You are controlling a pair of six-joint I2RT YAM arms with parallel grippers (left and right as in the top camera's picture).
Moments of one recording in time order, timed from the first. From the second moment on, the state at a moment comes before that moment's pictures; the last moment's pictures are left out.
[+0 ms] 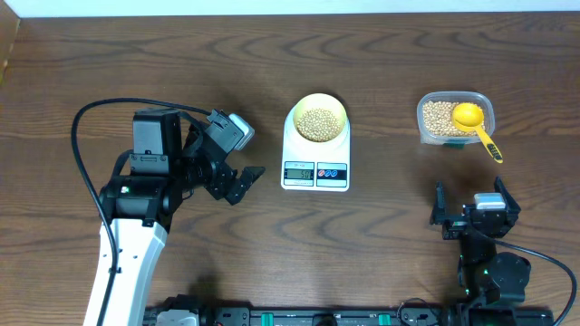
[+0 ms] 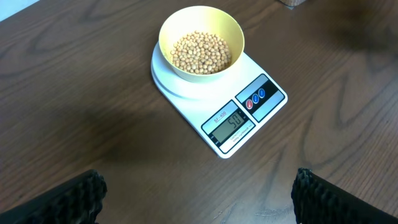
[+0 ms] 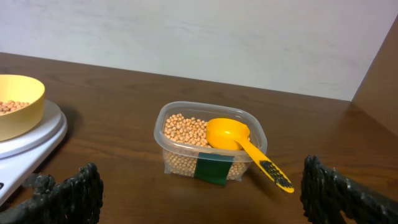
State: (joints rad) left arm -0.07 1.13 1.01 -0.78 0.54 0.54; right arm -0.03 0.01 0.01 -0.07 -0.03 -0.14
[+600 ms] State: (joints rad) left arm -0.07 0.88 0.85 -0.61 0.49 0.52; right arm -0.03 0.01 0.01 -0.07 -0.03 -0.14
